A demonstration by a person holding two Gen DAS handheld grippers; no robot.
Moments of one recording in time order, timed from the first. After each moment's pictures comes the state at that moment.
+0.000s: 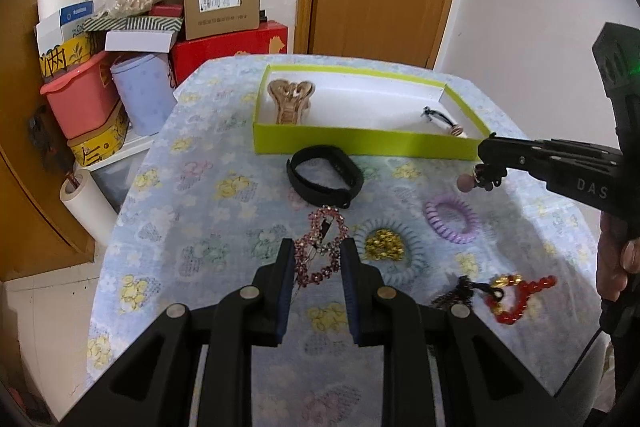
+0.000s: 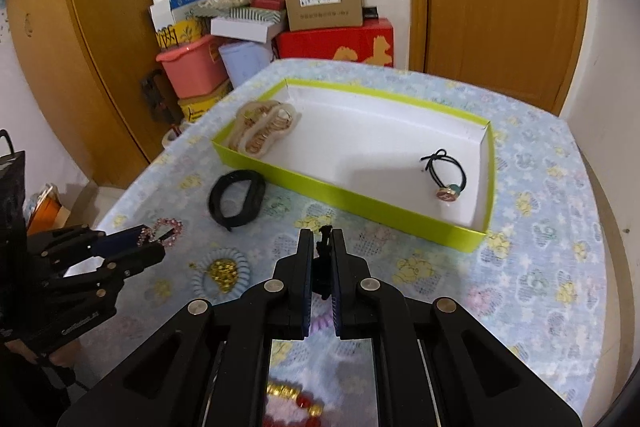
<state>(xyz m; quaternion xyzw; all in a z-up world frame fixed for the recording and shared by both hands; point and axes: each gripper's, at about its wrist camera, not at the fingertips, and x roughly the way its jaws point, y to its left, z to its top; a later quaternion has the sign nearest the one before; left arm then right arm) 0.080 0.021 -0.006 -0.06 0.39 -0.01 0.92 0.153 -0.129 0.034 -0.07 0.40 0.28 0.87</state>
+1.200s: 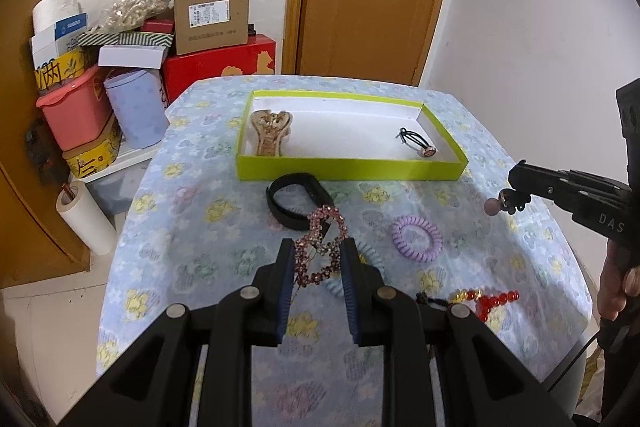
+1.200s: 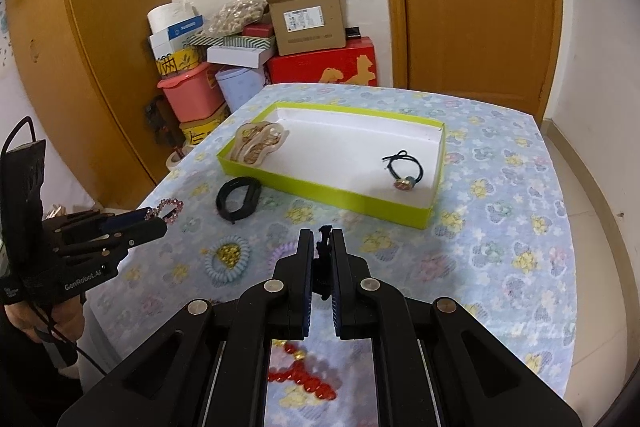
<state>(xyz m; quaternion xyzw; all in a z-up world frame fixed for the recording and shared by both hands) 0.080 0.010 0.022 -0.06 0.38 -0.02 0.92 0.127 -0.177 0.059 -0.04 0.38 0.27 0.88</state>
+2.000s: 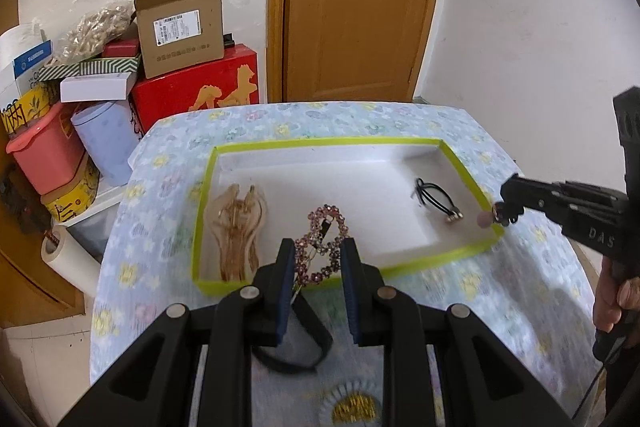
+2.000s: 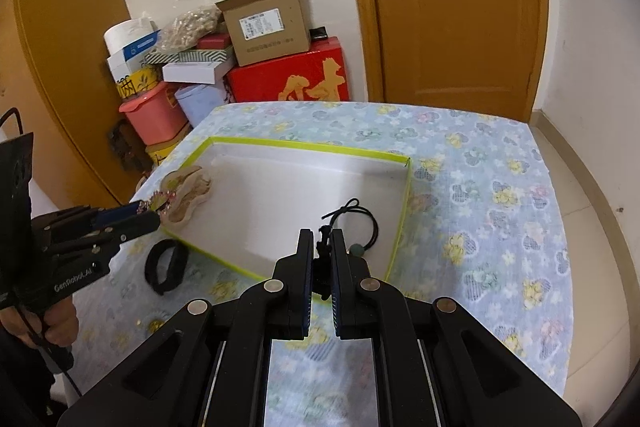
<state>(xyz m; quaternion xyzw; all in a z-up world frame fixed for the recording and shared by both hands) 0.200 0.000 0.025 -0.03 0.38 -0.04 0.92 0.233 -0.186 0.044 -0.01 0.40 0.23 0.89</state>
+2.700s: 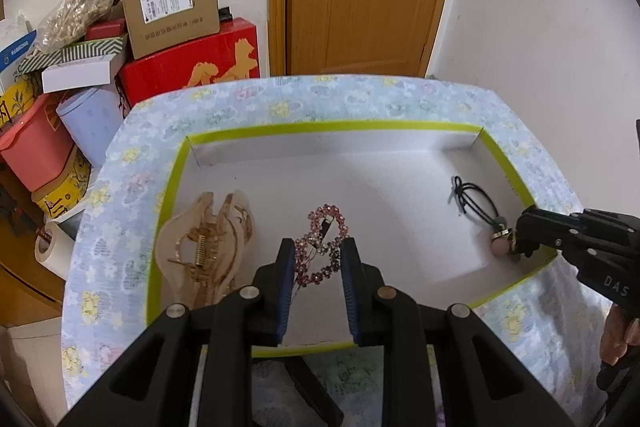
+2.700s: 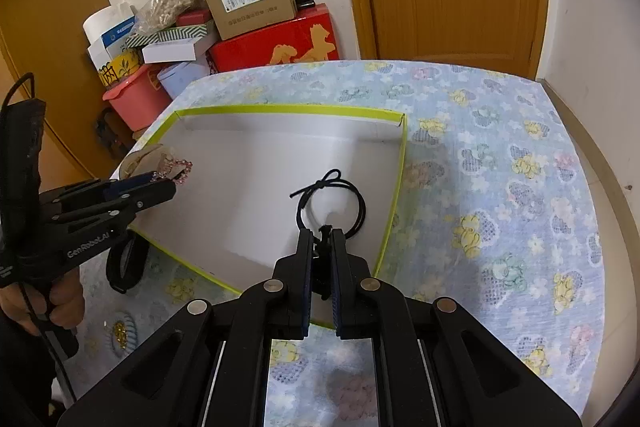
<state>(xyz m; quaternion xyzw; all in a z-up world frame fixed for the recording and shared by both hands) 0.259 -0.007 -0.016 -0.02 0.43 -0.02 0.90 0.265 -0.188 0.000 -0.01 0.44 0.23 0.87</state>
